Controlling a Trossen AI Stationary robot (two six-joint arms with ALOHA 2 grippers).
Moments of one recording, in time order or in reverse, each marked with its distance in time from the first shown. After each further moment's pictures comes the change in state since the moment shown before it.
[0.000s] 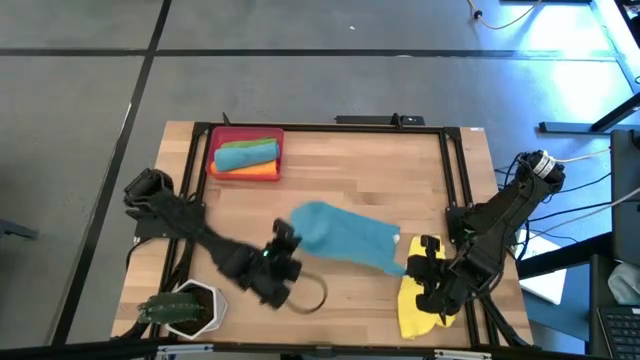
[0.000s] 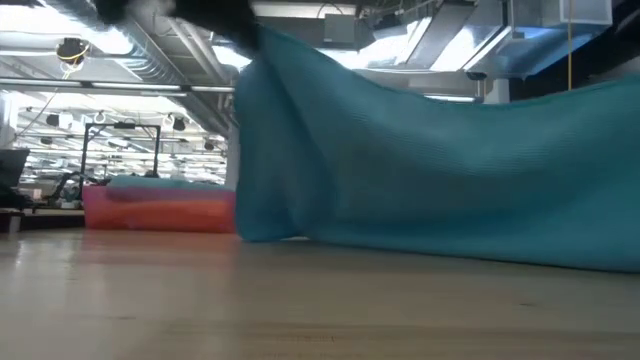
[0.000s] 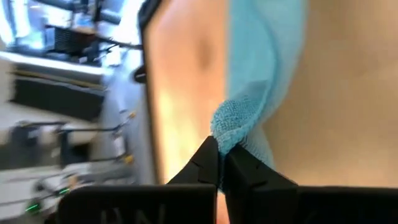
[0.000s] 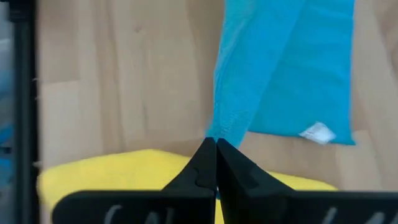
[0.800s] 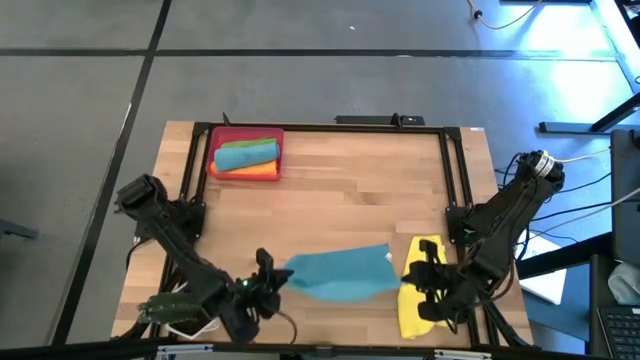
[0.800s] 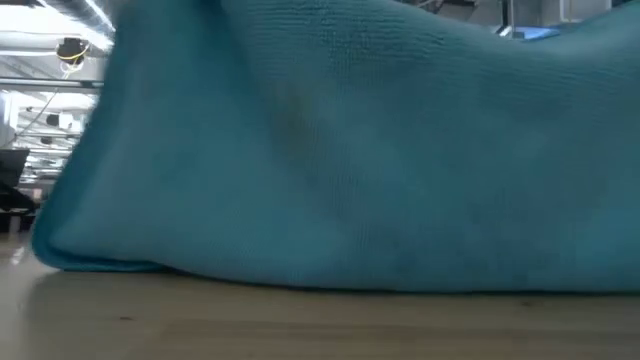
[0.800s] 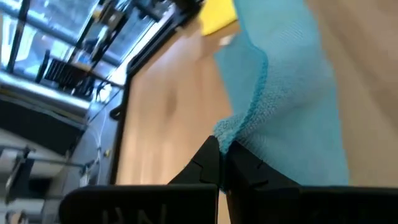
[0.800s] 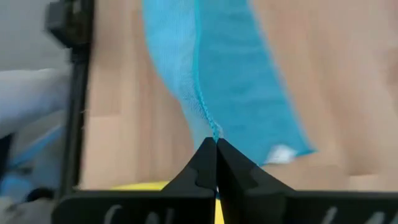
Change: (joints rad) left arm -0.252 0.007 -0.102 0.238 -0.087 -0.205; right arm 0.049 0.000 0.053 0.088 0.090 -0.054
